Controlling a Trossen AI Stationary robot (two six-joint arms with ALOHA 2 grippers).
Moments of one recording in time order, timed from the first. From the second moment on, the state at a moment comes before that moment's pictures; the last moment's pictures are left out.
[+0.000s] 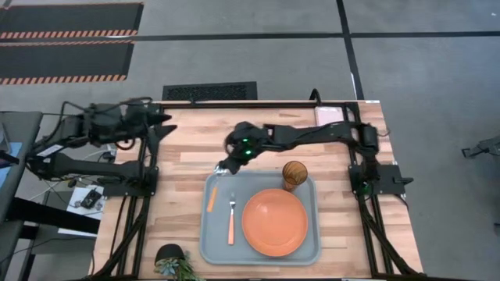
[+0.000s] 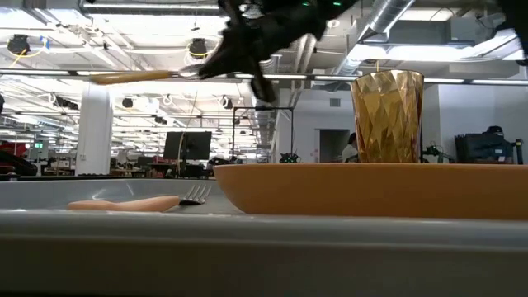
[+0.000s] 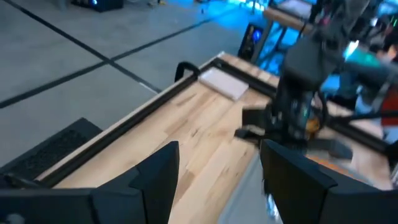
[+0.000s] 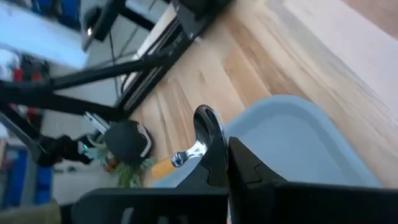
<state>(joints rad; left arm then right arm) 0.15 0.69 1.20 -0.91 -0.28 -0.36 -0.11 1.95 1.57 -0.22 -0.35 0.77</state>
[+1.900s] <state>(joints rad) 0.16 0.63 1.20 -0.94 -0.30 -0.41 0.03 2.38 1.96 -0.43 -0.43 0.73</state>
